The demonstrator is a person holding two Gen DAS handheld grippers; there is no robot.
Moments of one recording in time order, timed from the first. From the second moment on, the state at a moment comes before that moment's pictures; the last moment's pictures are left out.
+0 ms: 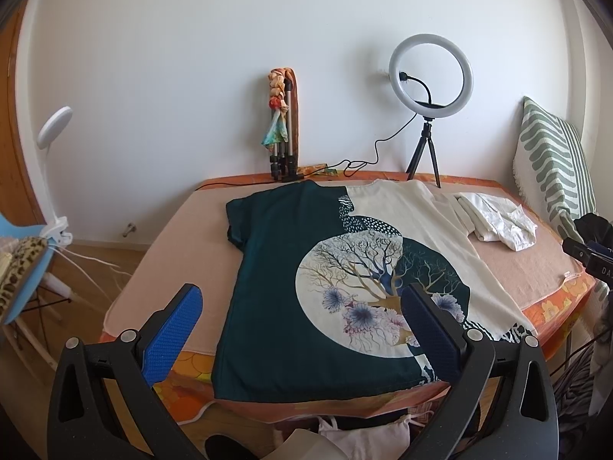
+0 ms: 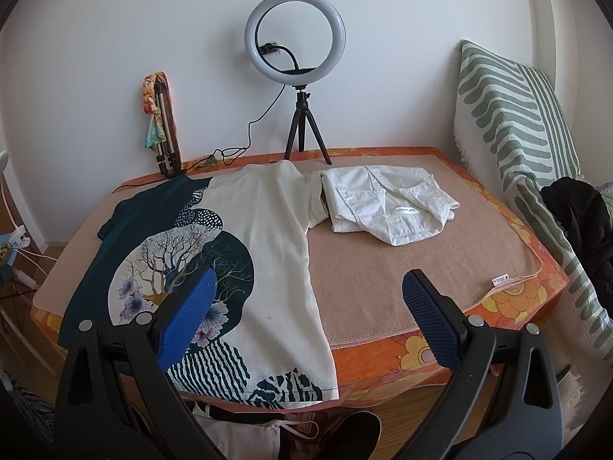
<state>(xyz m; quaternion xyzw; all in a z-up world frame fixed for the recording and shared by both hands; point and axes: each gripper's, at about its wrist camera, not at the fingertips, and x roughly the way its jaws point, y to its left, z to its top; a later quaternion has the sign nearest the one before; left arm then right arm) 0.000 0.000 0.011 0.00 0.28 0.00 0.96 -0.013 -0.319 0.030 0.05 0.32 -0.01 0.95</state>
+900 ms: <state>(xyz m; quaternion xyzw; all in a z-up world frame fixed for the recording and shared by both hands) 0.009 0.009 0.000 0.00 0.29 0.01 0.96 0.005 -0.301 0.037 0.05 0.32 0.01 0.95</state>
